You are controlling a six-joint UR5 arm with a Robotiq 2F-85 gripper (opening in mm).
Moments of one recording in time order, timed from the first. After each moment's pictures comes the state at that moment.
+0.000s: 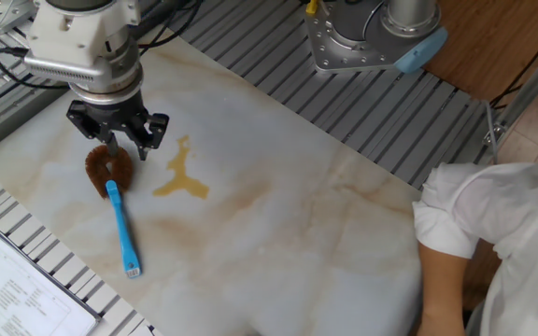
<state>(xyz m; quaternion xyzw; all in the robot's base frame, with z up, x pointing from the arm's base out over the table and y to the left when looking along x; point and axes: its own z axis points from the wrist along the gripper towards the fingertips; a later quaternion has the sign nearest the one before) 0.618 -0.070 0.145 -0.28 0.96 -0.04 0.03</state>
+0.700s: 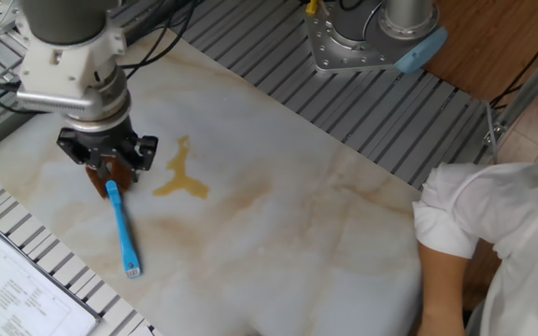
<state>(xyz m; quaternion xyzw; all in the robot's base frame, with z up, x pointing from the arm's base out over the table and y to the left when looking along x) 0.646 -0.069 0.112 -0.30 0.95 -0.03 0.03</state>
